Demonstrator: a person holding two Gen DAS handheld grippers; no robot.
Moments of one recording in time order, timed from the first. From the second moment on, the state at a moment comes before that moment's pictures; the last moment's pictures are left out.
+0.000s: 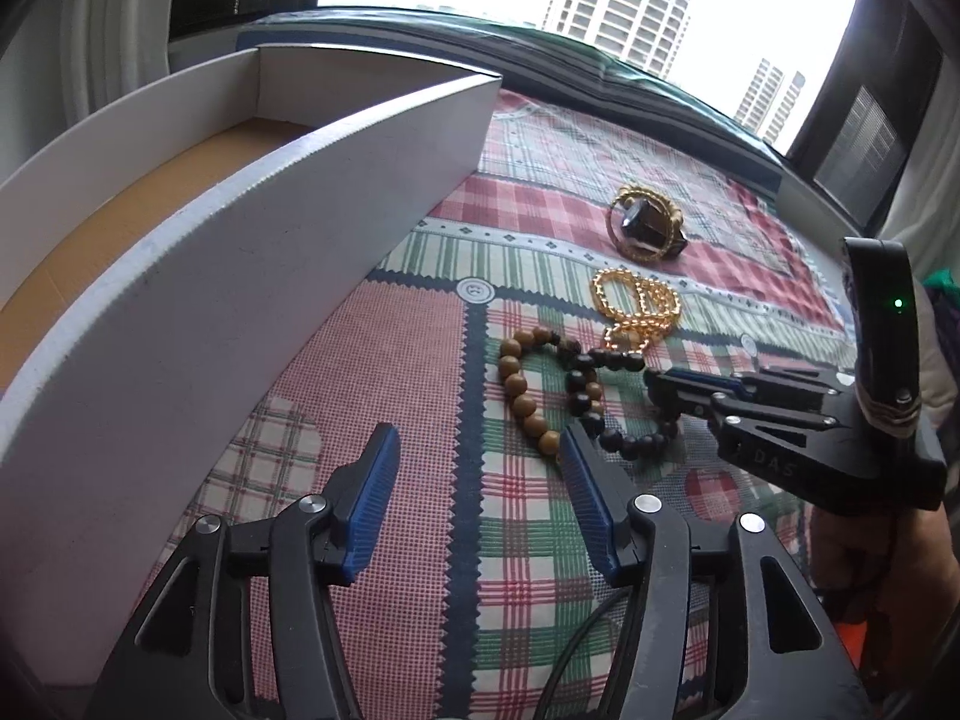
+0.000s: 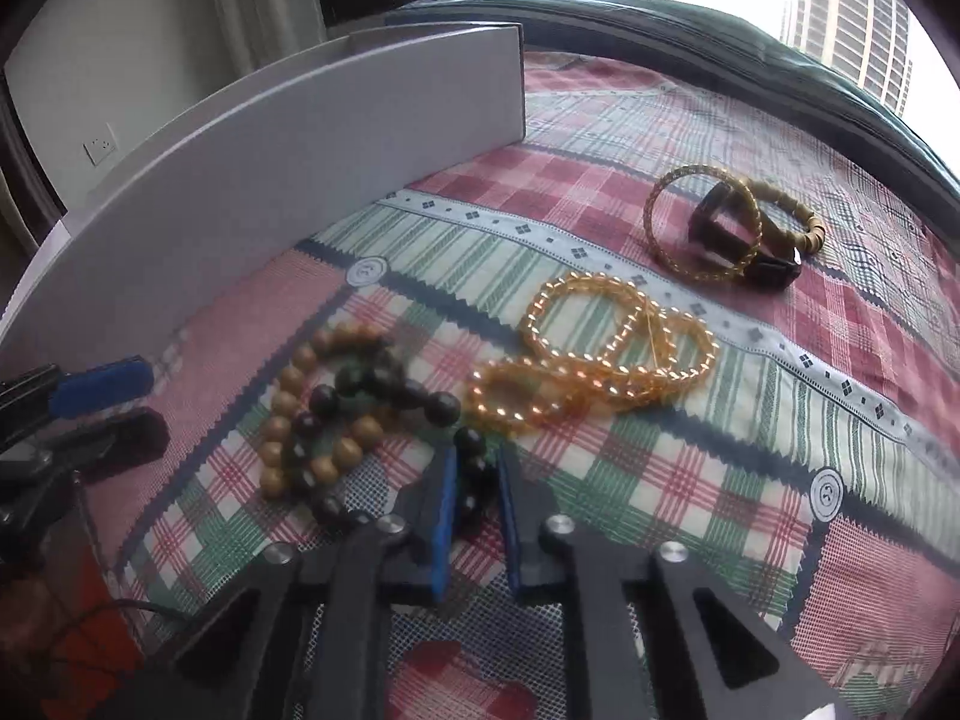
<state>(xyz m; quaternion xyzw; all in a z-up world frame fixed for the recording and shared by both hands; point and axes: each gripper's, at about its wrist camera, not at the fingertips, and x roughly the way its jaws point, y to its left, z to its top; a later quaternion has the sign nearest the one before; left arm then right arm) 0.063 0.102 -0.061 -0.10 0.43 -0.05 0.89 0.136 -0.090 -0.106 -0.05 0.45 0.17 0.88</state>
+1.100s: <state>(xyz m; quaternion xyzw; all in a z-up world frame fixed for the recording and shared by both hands) 0.118 0.011 -0.077 0.00 0.46 -0.11 0.88 0.005 -0.199 -0.088 0.10 0.42 0.10 0.90</state>
